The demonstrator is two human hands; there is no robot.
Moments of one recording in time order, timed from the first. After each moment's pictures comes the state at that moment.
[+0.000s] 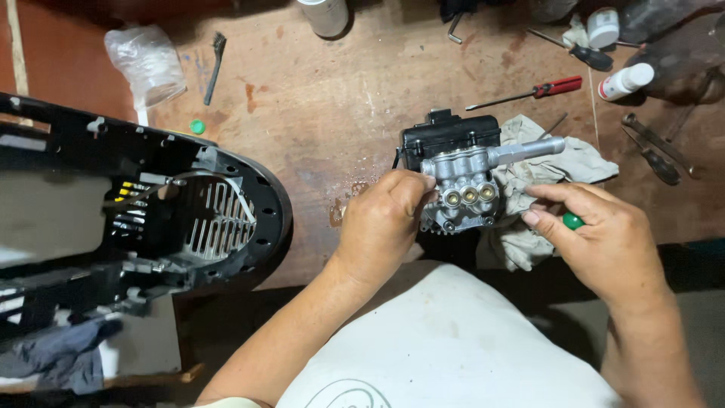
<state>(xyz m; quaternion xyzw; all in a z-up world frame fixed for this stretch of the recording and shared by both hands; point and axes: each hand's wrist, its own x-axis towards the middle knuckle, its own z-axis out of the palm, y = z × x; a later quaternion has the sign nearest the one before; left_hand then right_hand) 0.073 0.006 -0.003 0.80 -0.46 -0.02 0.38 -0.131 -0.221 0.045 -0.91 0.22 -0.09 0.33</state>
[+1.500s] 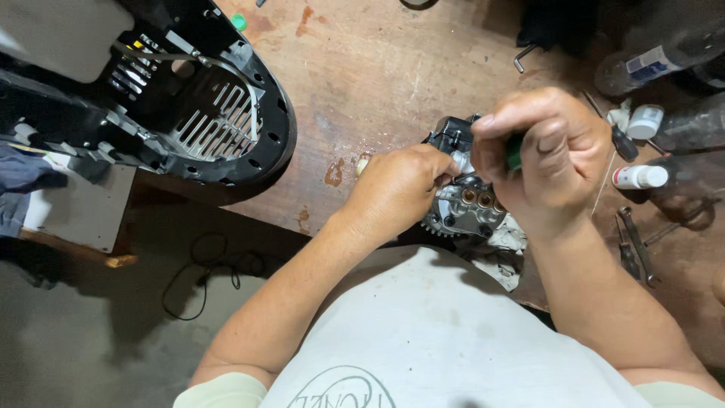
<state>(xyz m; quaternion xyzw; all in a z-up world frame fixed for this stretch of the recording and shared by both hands) 0.073 -0.017 -0.006 0.86 -0.34 -0.12 0.36 0.029 -0.197 0.068 -0.64 -0.09 -0.16 0.75</state>
